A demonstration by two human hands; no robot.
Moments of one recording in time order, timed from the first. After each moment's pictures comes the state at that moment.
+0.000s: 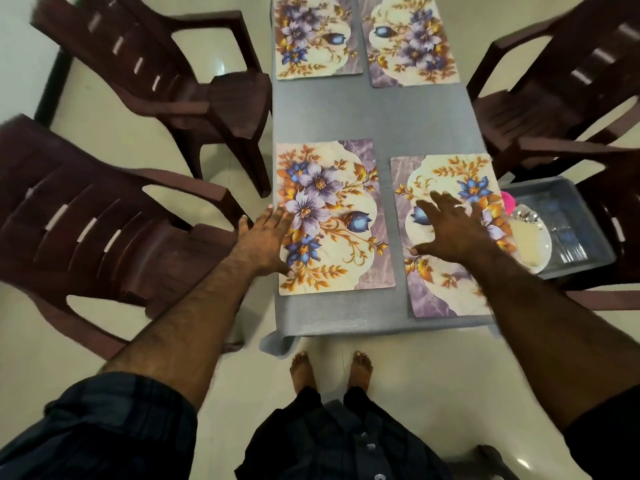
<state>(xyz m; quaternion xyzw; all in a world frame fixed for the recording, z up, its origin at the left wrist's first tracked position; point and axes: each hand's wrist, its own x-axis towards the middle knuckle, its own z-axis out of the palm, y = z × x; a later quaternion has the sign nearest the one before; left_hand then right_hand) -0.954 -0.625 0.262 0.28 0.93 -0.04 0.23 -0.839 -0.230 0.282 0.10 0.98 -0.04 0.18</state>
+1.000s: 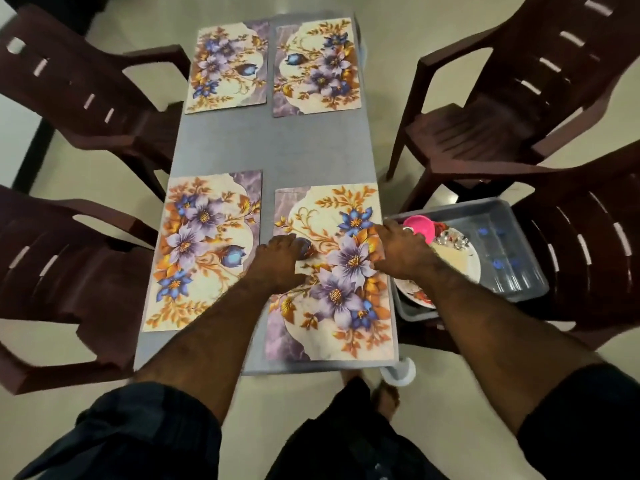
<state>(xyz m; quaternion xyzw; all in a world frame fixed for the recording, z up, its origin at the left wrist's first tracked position) -0.892 -0.255 0.250 0.25 0.94 -0.02 0.23 -0.827 0.037 0.246 0.01 0.97 -0.11 0.20</state>
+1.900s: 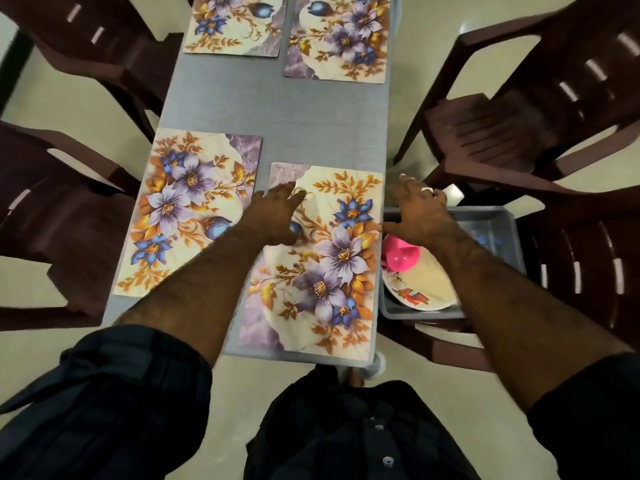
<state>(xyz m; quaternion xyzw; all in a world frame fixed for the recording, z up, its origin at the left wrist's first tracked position) -0.958 -0.231 0.250 0.24 0.94 -0.03 0.22 -0.902 0.087 0.256 -0.03 0.98 -0.07 0.17</state>
